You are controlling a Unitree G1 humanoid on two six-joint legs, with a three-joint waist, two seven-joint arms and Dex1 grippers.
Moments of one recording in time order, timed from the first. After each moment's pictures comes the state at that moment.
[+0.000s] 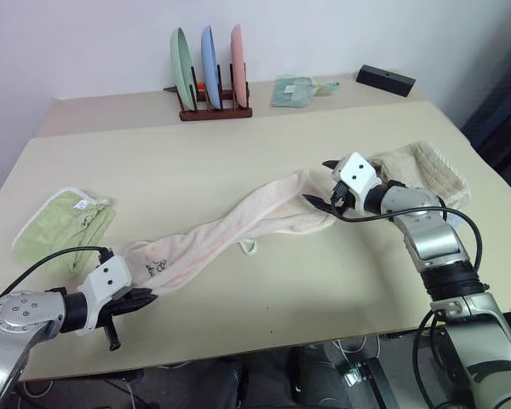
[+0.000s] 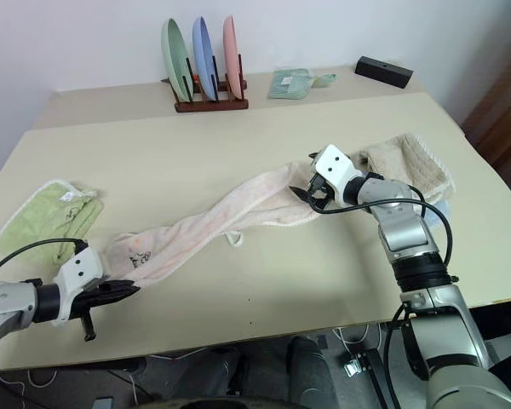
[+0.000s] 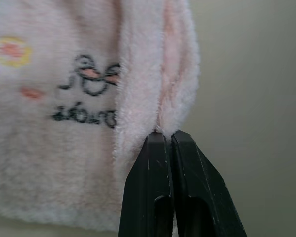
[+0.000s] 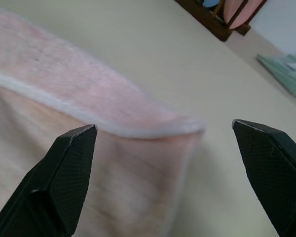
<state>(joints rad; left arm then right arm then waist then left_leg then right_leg) 0.29 0.91 0.23 -0.36 -0.30 0.41 -0.93 -0.67 -0.58 0.16 0.37 -0.03 0.02 0.77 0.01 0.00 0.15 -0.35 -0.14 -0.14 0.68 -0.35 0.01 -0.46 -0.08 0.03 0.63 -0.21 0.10</state>
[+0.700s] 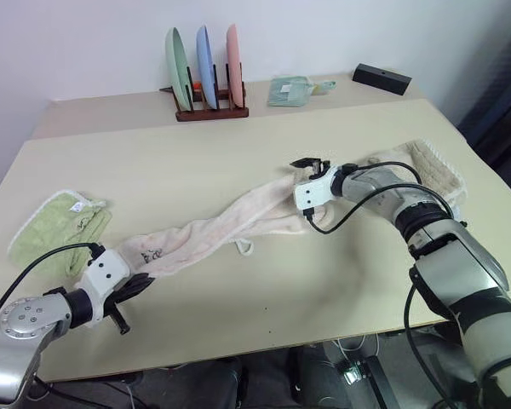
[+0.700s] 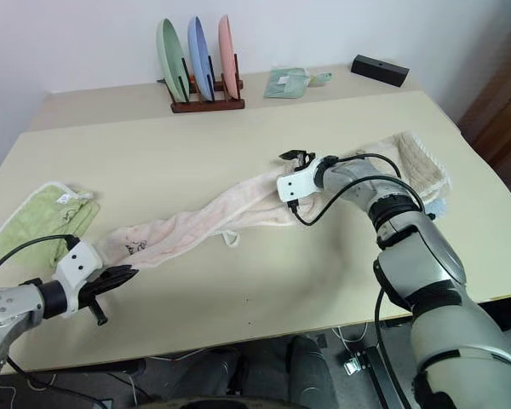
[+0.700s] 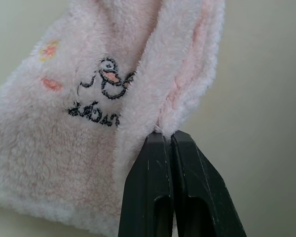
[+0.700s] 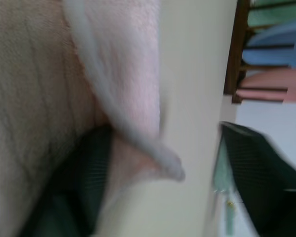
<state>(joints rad) 0.29 0.77 0.25 -0.35 -0.27 0.35 -0.82 -1.15 -0.51 0.62 1.19 -0.75 -0.69 0.21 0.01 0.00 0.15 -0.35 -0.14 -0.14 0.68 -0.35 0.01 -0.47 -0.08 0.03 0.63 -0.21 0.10</state>
